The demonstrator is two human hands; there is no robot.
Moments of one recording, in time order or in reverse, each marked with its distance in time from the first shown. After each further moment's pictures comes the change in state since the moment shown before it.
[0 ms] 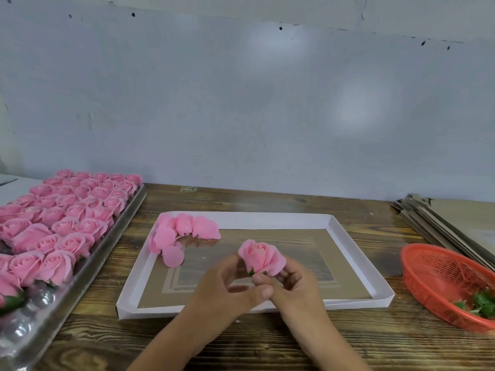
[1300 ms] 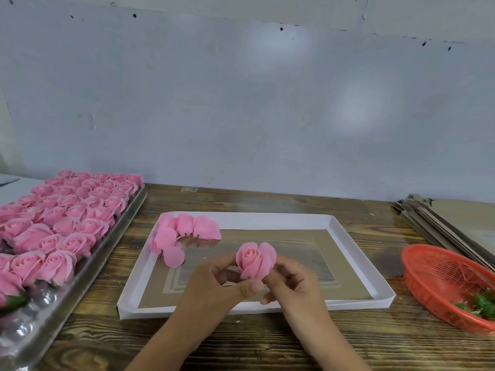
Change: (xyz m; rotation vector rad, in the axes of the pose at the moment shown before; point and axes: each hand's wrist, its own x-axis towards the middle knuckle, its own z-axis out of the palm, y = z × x) left_hand 0.002 -0.001 -0.005 0.007 0.145 0.077; right_hand -0.003 -0.008 0.001 -0.038 0.016 0.008
